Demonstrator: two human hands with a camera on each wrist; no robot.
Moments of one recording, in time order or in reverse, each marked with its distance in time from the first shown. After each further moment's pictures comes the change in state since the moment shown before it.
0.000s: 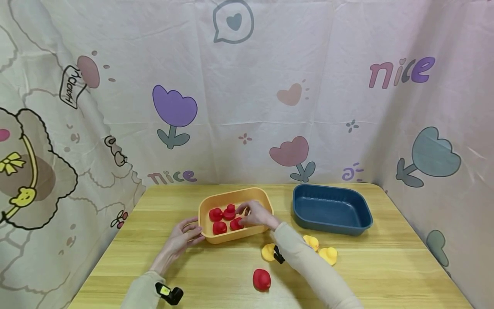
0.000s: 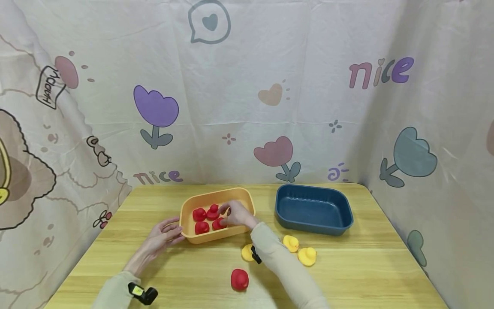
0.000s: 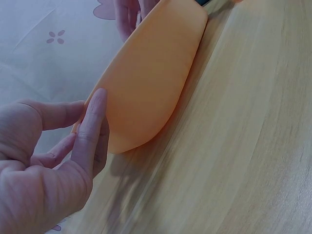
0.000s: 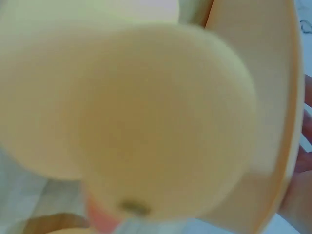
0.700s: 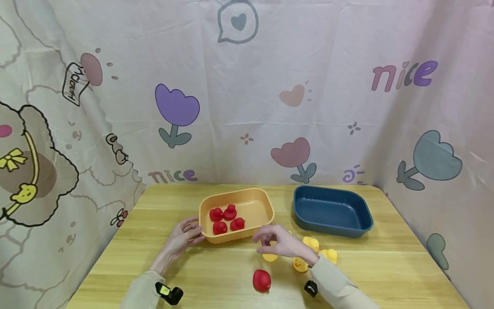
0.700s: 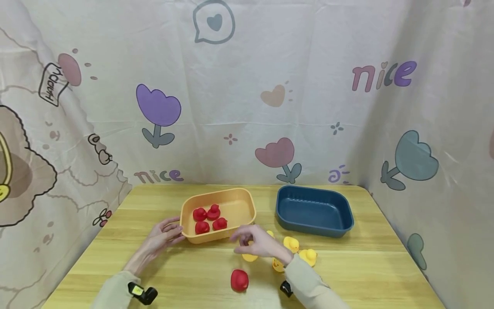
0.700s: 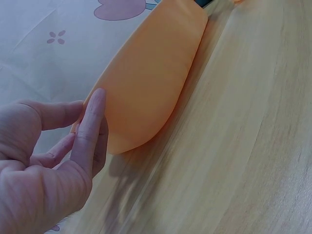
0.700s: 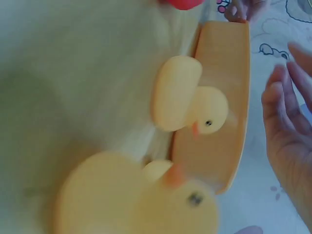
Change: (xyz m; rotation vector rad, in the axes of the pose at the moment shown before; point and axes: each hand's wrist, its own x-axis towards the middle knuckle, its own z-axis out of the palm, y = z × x) left_hand 0.000 -0.001 -0.002 -0.009 -0.008 0.013; right_hand -0.106 -0.007 -0.019 0.232 -0.136 -0.255
